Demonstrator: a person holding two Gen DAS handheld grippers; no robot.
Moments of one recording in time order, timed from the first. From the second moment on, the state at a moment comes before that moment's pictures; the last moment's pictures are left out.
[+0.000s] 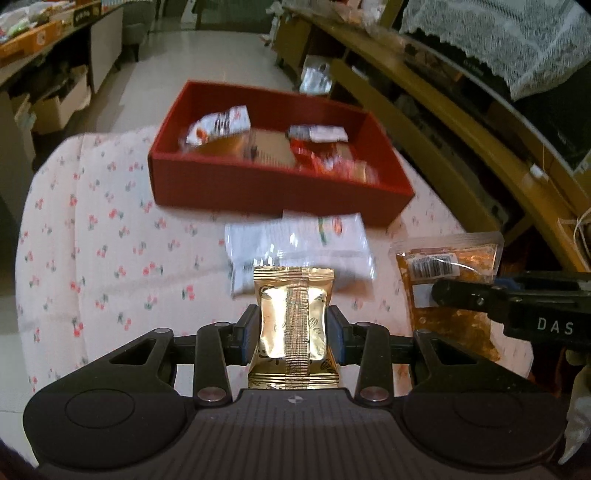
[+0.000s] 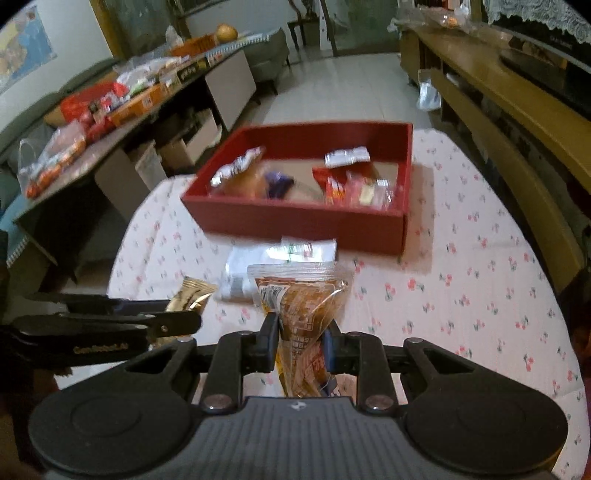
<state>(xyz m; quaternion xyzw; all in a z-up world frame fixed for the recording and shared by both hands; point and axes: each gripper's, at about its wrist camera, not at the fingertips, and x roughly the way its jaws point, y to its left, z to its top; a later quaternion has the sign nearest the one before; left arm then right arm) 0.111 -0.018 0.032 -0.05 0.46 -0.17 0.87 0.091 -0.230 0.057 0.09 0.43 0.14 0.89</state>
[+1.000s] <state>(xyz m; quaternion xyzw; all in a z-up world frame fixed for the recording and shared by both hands) 0.253 -0.064 0.051 -0.03 0.41 -0.15 0.90 0.252 -0.238 0.081 0.13 0.40 0.10 0.90</state>
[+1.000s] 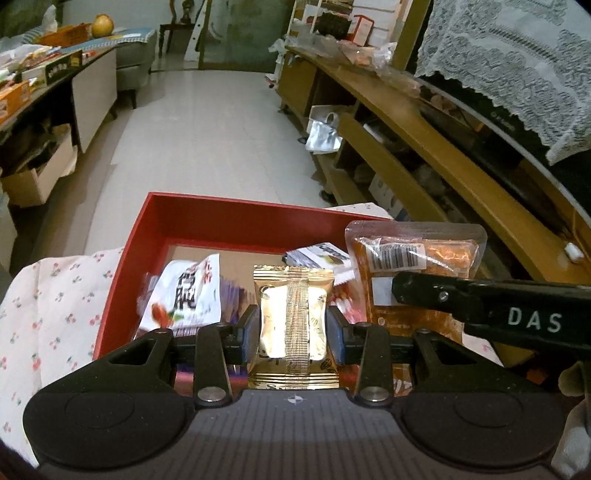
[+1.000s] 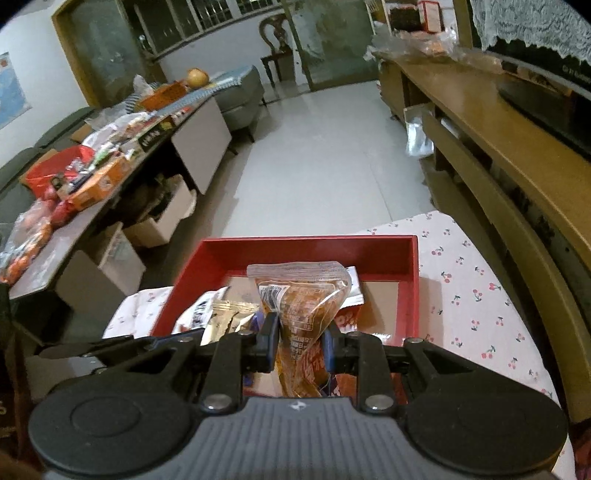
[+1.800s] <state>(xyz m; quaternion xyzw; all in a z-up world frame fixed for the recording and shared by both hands) 0.268 -0.078 0.031 0.02 0.42 -0.11 0.90 0.291 -0.247 0.043 0.14 0.43 0.07 0.89</state>
